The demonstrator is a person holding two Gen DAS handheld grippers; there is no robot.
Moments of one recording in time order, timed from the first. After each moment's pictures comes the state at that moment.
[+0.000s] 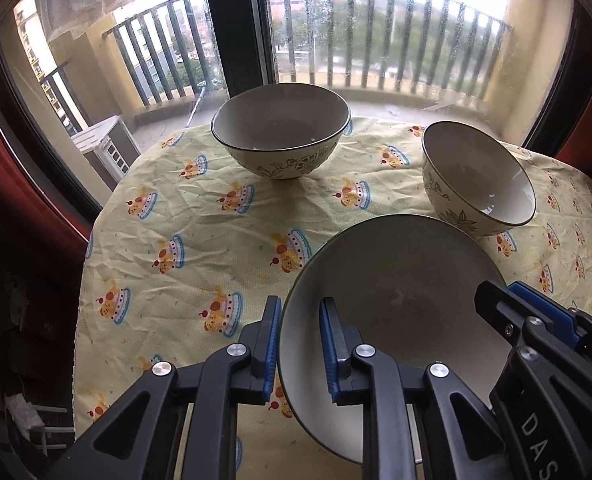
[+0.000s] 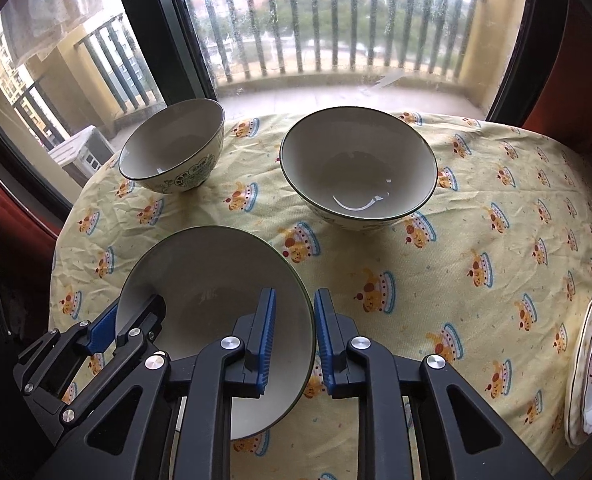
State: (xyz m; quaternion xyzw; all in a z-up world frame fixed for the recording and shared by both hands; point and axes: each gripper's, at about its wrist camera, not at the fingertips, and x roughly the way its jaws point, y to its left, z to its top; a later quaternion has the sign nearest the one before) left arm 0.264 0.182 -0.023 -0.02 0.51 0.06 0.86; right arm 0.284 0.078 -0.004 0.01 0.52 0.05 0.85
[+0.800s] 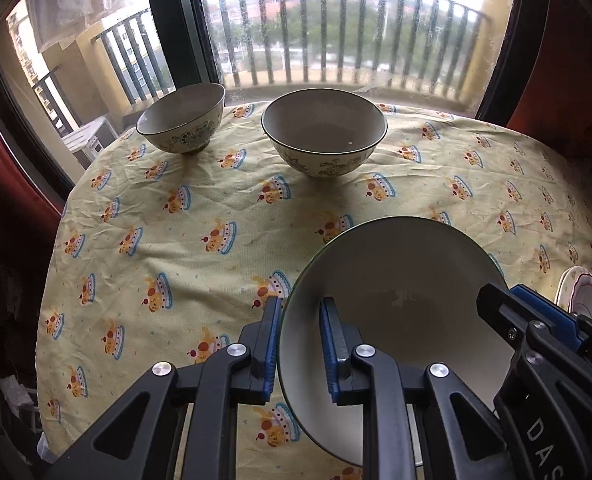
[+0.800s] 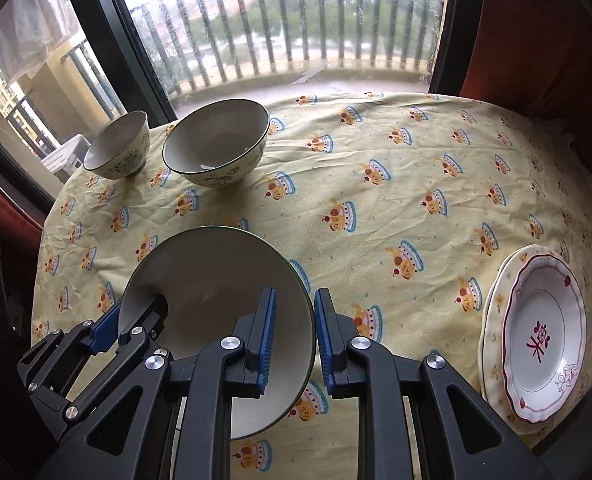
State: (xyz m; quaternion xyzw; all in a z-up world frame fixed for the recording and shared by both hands) left arm 0.203 0.037 -0.006 -0.02 0.51 0.05 0.86; right arm 0.217 -0.070 0.018 0.02 0.53 0.04 0.85
